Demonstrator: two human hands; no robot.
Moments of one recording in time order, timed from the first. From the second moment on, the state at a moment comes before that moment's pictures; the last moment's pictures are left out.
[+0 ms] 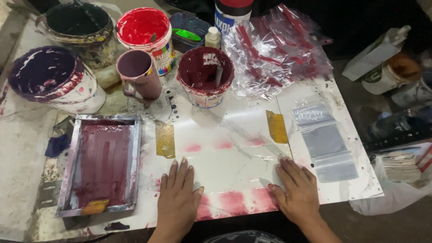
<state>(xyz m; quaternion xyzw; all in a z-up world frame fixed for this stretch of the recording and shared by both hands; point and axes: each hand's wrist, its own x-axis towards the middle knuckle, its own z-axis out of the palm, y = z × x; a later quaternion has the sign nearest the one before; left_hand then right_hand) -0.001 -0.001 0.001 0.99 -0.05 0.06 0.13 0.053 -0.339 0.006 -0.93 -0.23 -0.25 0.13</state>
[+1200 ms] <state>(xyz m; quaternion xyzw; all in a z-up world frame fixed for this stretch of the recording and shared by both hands) 0.000 -0.001 -0.004 0.99 -0.03 0.05 0.09 0.052 -0.334 0.013 -0.94 -0.21 -0.25 0.13</state>
